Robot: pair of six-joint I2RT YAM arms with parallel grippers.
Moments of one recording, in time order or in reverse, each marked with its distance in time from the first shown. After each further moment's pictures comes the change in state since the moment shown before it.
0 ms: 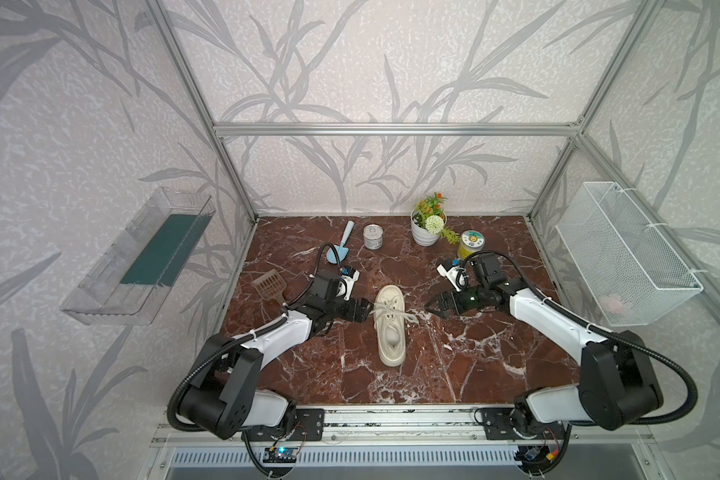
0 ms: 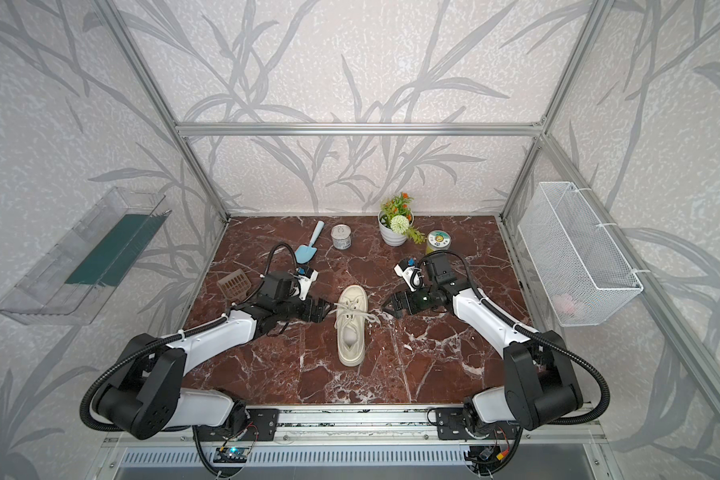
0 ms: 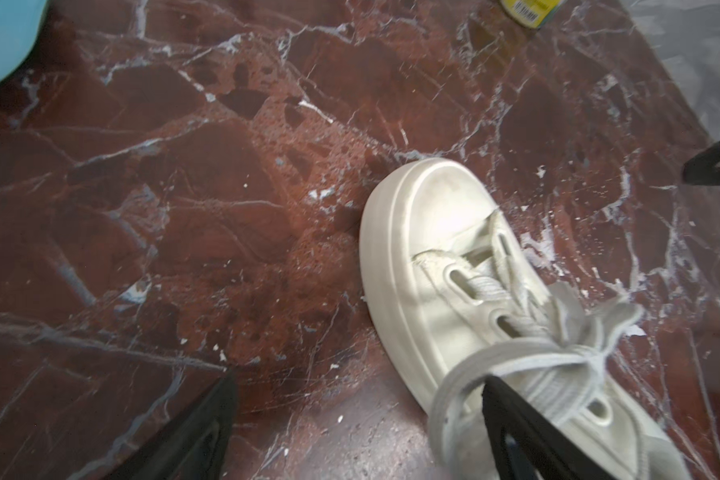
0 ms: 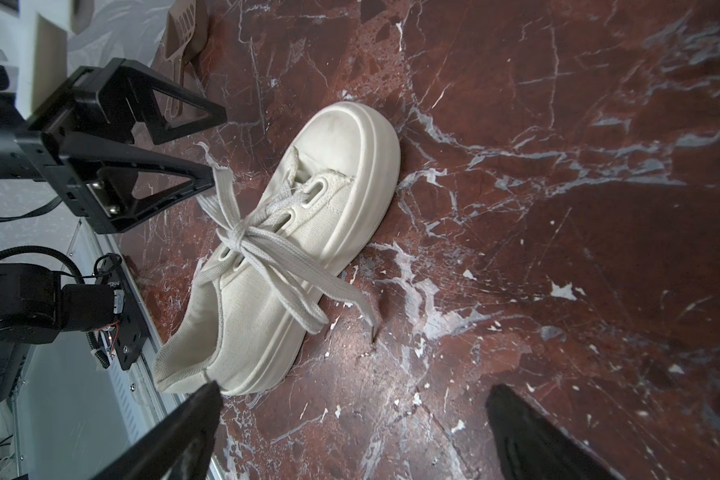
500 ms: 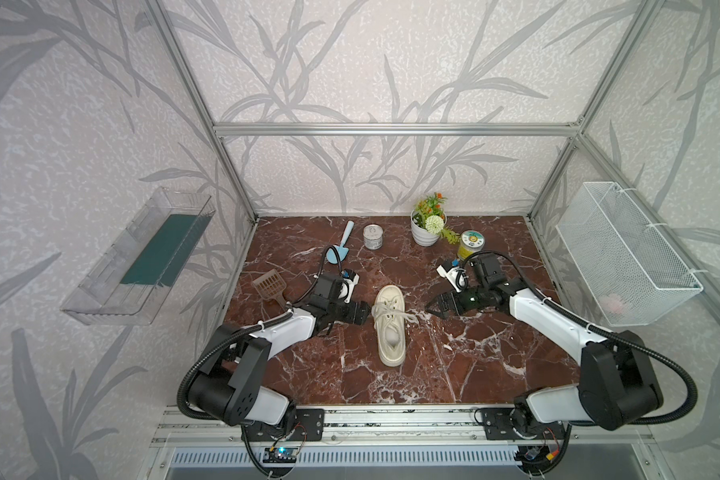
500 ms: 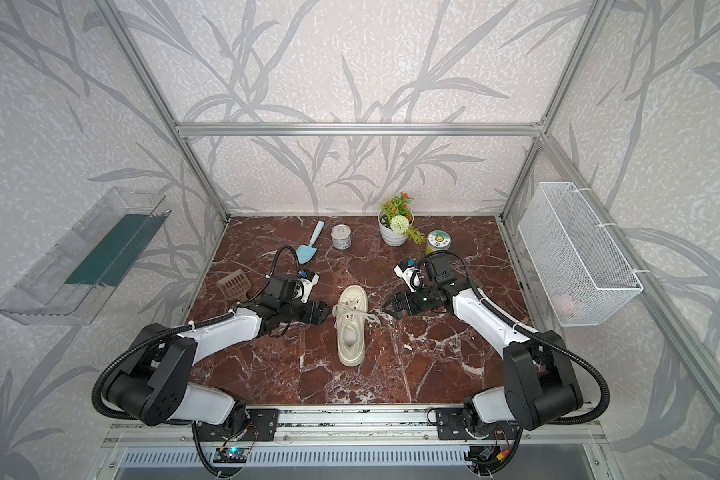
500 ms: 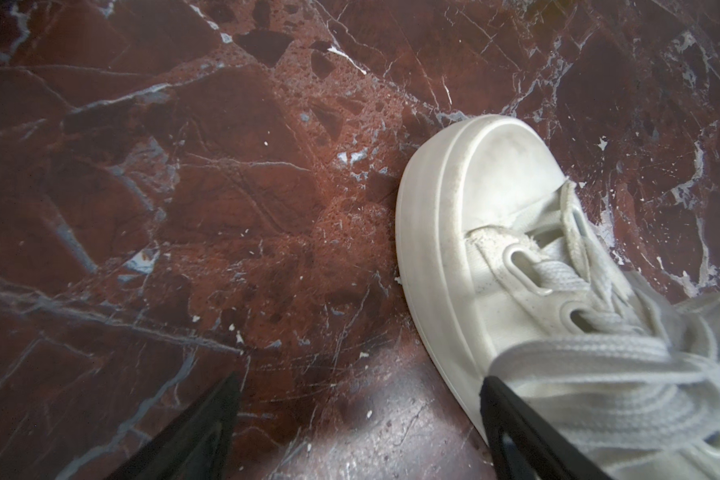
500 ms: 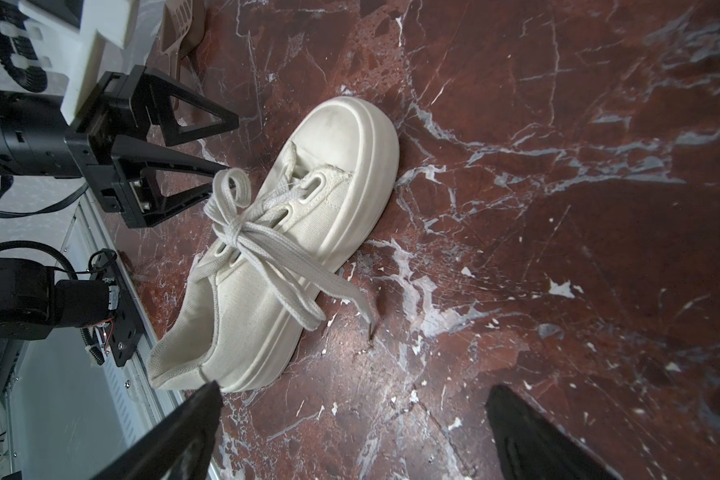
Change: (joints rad) left arm -0.004 0.044 0.001 -0.016 -0.034 0.006; right arm 0.000 0.000 -0.004 -0.005 0.008 -0.015
